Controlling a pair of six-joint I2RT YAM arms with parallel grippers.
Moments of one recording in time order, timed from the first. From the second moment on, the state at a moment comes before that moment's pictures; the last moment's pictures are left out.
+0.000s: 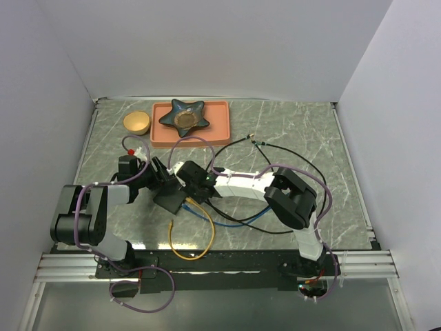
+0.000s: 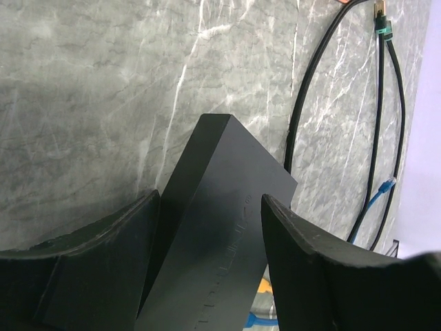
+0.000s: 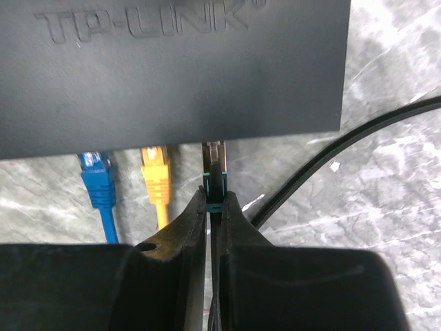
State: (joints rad) left arm -0.04 1.52 0.48 0.39 0.53 -0.64; right arm 1.03 2.01 1.40 -0.42 0.12 0.03
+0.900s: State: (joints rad) left arm -0.05 1.56 0.50 0.40 0.54 -0.60; right arm 1.02 2.02 1.39 -0.38 0.12 0.07
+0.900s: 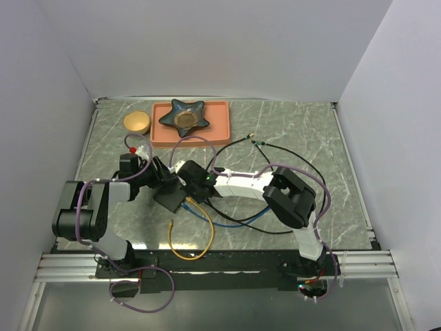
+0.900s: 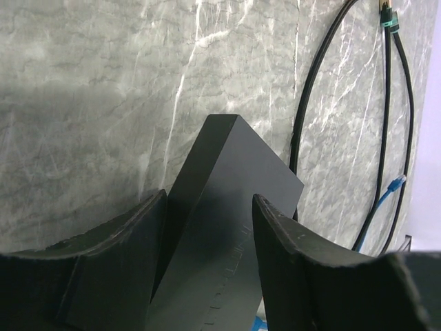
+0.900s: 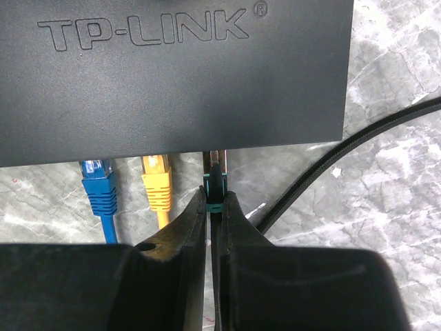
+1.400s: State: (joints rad) left arm -0.07 1.59 0.53 0.41 0.52 -0.58; right arm 0.99 2.06 1.46 -0.44 0.08 0.11
